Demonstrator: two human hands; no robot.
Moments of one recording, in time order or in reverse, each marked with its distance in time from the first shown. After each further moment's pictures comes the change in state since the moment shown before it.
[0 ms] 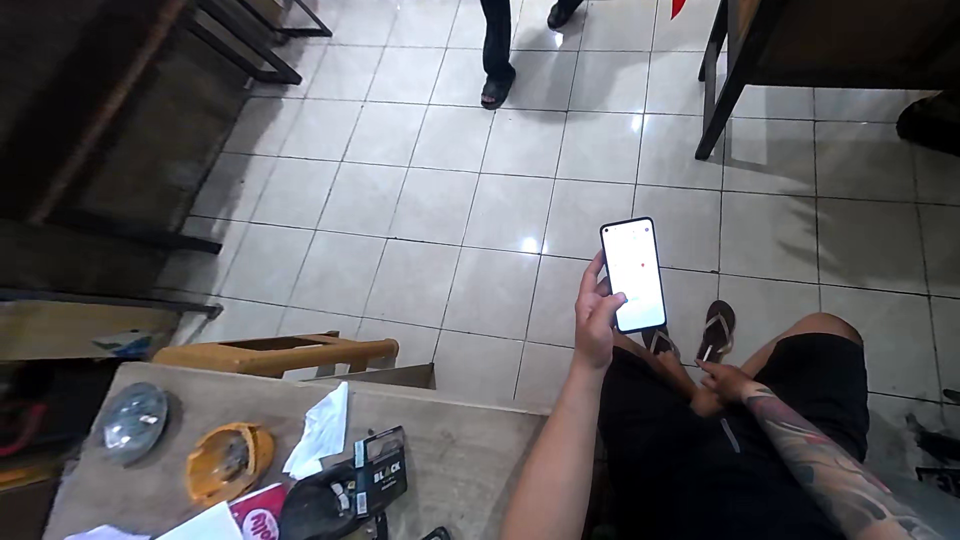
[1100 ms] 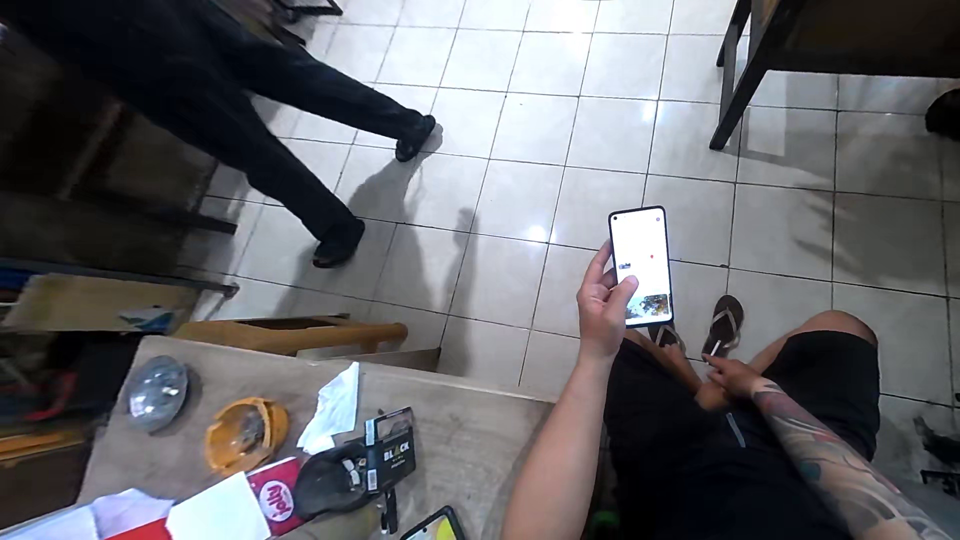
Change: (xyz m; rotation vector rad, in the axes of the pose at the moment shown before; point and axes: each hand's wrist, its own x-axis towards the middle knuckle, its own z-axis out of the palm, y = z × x) left_hand -0.005 0.005 0.005 0.072 0.110 0.061; right_hand 0.005 0.006 0.003 0.017 -0.015 -0.022
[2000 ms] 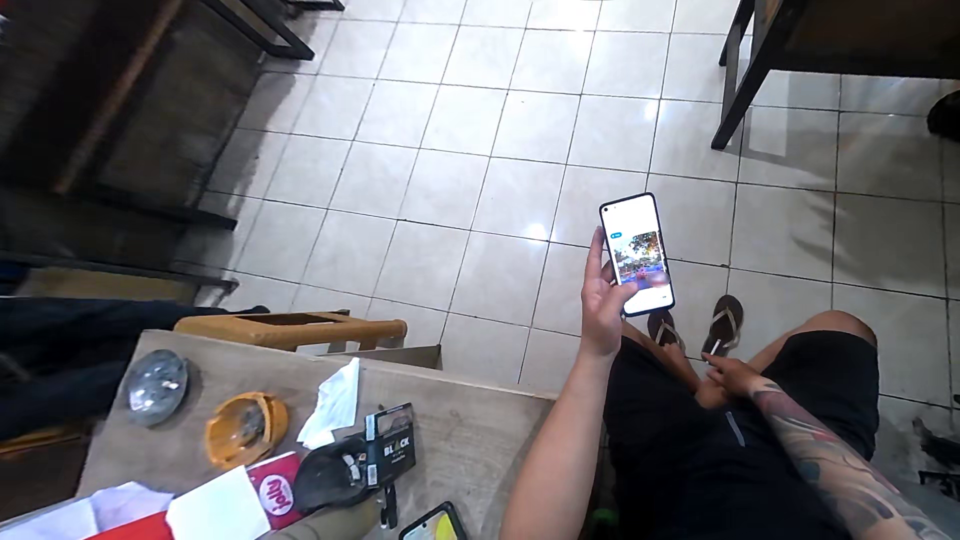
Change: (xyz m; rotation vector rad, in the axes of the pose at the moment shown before) left_hand 0.001 0.000 -0.004 -0.100 -0.090 -0.020; right_hand 0.002 0.002 0.003 0.009 0.030 -0.014
